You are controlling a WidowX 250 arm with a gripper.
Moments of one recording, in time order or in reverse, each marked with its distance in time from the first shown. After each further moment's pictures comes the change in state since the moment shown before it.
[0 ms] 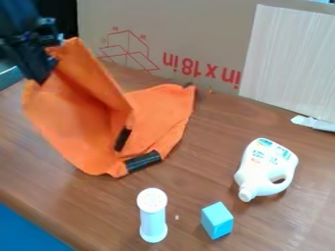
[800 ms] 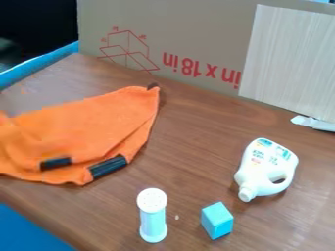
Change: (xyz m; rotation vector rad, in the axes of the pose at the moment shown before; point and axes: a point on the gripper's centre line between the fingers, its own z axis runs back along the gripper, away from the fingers) arm -0.032 0.069 0.027 0.003 -0.078 0.175
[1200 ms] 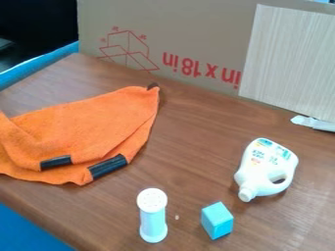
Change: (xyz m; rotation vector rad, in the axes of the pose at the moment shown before) arm -0.005 0.004 0.015 -0.035 -0.019 0.007
